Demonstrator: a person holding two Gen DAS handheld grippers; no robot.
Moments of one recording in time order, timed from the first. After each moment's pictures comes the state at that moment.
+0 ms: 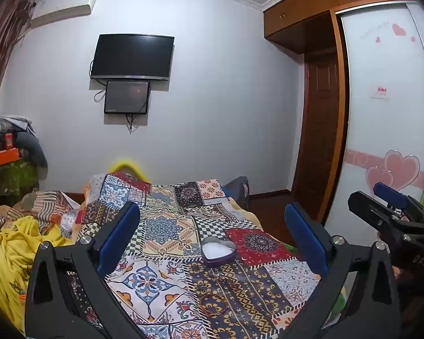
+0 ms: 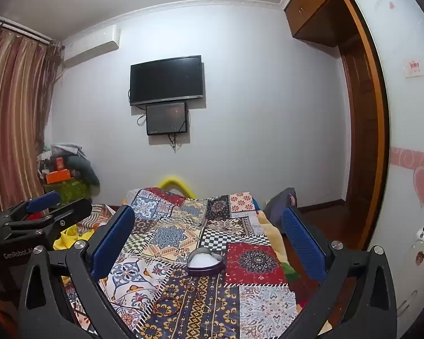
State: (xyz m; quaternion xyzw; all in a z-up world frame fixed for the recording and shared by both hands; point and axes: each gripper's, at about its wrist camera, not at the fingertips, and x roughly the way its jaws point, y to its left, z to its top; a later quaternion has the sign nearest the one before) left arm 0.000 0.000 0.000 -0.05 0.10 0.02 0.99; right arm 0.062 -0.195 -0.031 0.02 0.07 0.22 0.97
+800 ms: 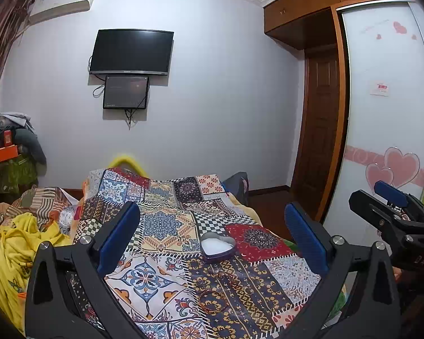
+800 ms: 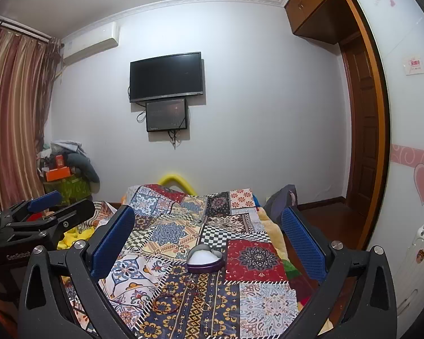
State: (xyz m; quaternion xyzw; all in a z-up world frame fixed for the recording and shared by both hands) left arm 0.005 -0.002 0.000 -0.05 0.11 0.01 0.99; right arm 0.065 -0.194 -0.034 0.02 0.07 0.22 0.97
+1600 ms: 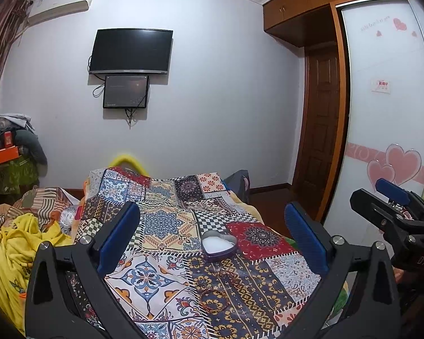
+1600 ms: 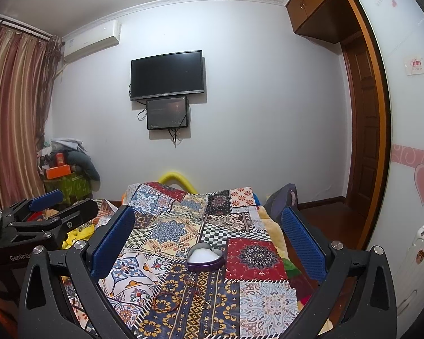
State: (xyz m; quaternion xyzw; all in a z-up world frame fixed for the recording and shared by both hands) left arm 0.006 -0.003 -0.008 -0.04 0.11 0.01 0.99; right arm 0.064 -0.191 -0.034 0.01 0.08 0.22 0.97
